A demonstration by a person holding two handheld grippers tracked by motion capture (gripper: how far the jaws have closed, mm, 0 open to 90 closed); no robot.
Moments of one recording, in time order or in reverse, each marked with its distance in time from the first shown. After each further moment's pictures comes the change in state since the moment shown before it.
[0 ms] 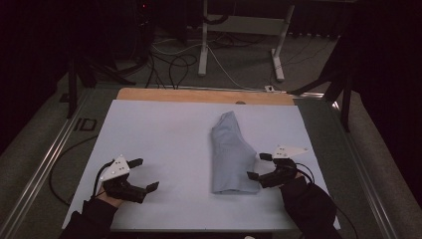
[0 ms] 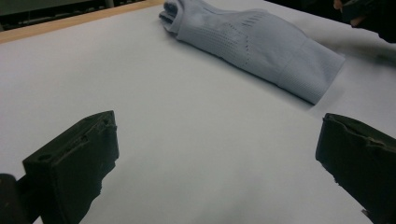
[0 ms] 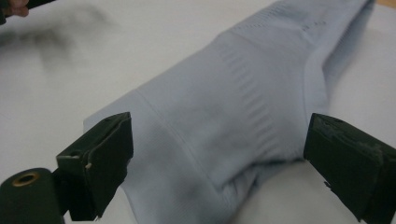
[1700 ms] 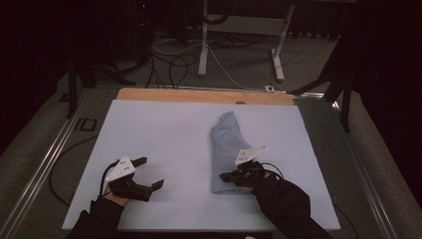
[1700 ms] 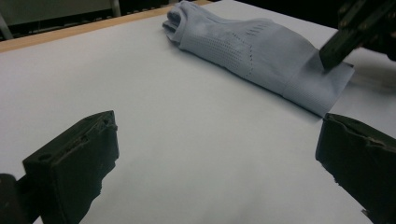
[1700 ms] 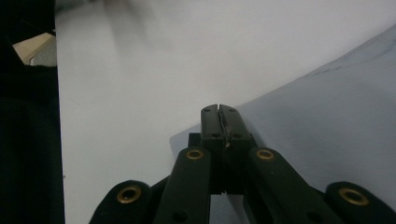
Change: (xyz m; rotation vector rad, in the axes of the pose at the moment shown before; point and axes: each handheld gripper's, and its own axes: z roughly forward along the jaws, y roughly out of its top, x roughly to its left) left arm -0.005 0.000 0.014 -0.035 0.022 0.000; right arm 0.054 0.036 0.061 0.184 0.205 -0.090
